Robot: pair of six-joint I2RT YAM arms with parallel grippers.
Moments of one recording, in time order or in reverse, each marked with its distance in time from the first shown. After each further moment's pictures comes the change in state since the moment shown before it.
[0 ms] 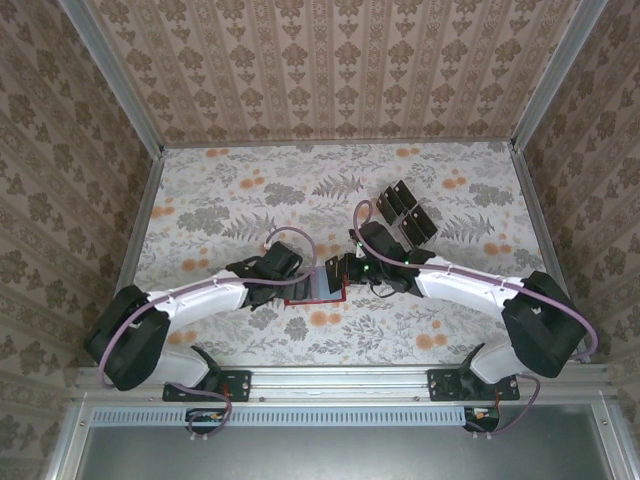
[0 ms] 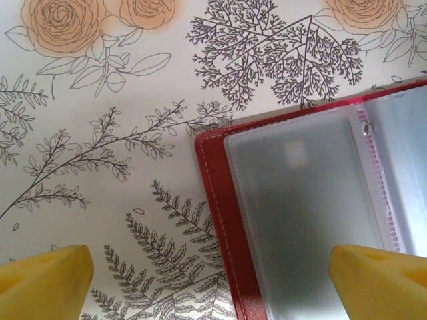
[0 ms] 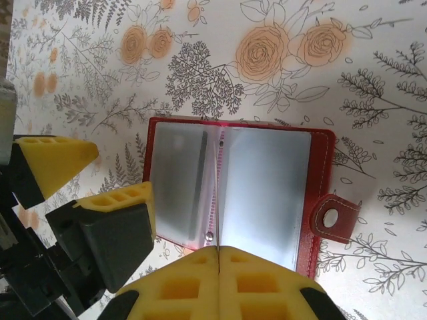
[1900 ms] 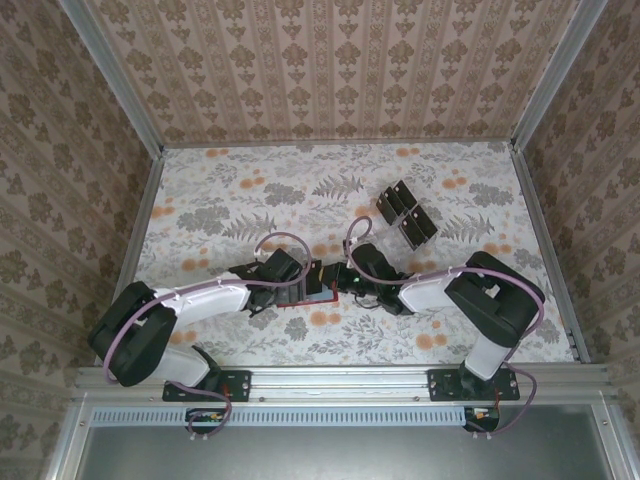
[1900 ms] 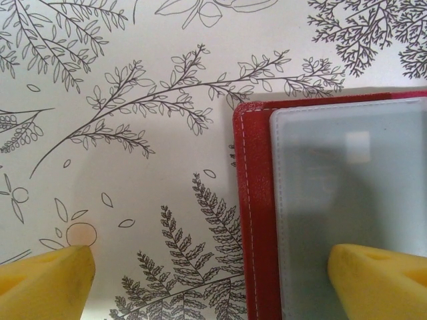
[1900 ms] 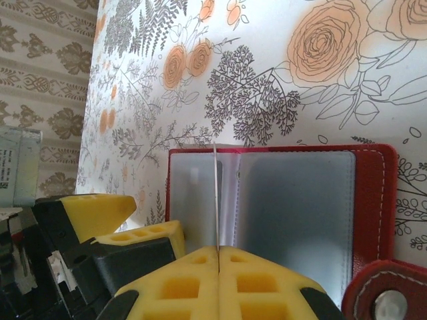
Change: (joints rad) left arm -0.006 0.023 -0.035 -0.065 -0.096 -0.186; right arm 0.043 0.268 -0.209 0.750 -0.037 0.235
